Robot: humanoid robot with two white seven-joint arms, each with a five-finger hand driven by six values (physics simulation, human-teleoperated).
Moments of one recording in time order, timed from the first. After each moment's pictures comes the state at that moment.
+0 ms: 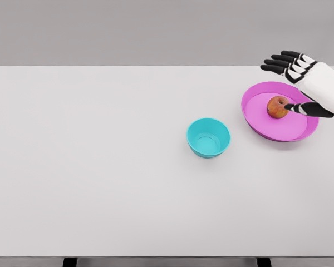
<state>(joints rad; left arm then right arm) 0.01 0.00 -0.01 -0.08 -0.07 0.00 0.06 -0.31 -1.01 0.38 -1.63 0.36 -0.60 -0.11</state>
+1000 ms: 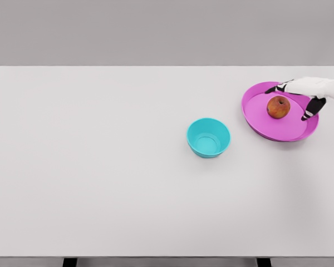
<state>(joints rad) 0.01 0.00 -0.01 -0.08 -0.07 0.00 0.06 -0.93 -0.72 0.78 -0.79 0.39 -0.61 0.61</state>
